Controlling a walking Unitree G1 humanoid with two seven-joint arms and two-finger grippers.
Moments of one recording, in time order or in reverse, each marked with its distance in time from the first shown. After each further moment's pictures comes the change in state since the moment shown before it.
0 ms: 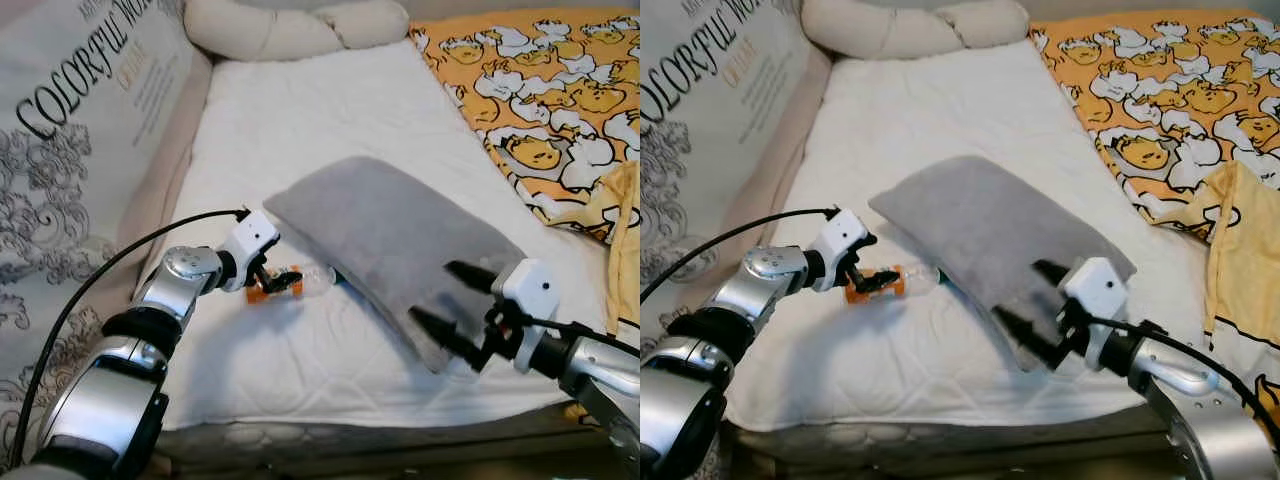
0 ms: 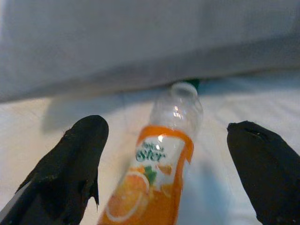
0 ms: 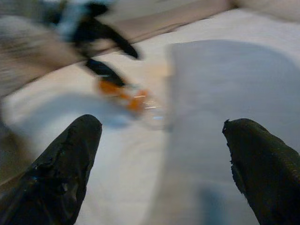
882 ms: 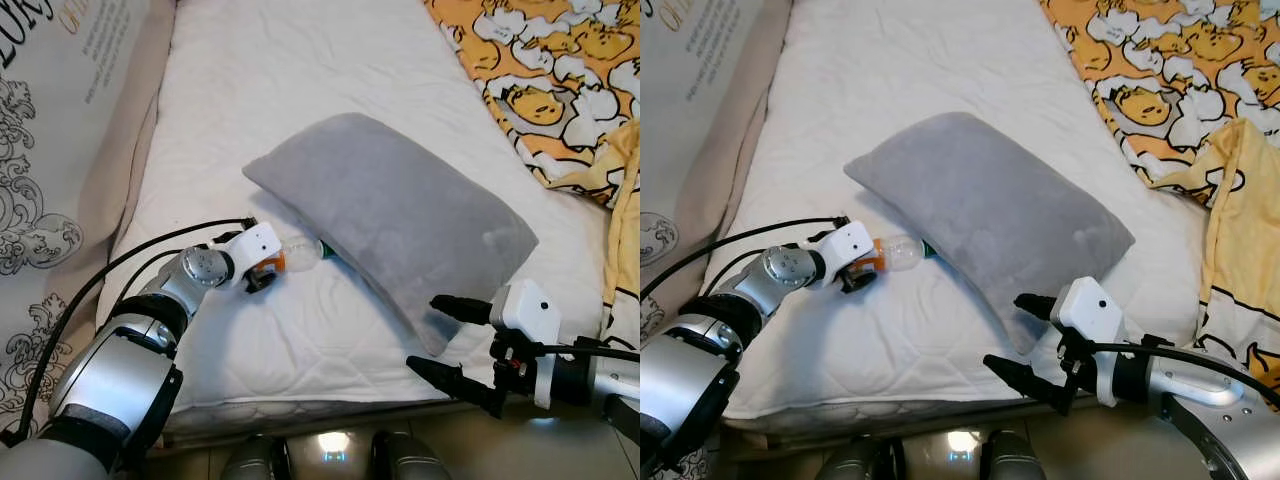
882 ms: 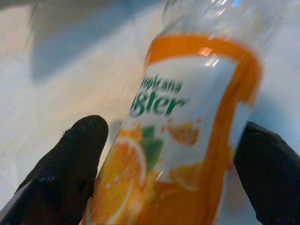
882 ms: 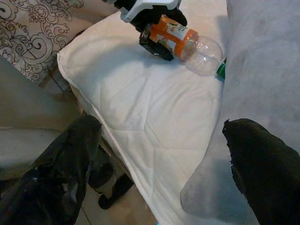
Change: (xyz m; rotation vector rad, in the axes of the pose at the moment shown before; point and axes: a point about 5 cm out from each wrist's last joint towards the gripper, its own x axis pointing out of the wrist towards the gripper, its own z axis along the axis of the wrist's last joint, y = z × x) left arm 0.003 0.012 -0.016 0.258 0.262 0.243; right arm -0.016 0.017 0.008 0.014 0.127 0.162
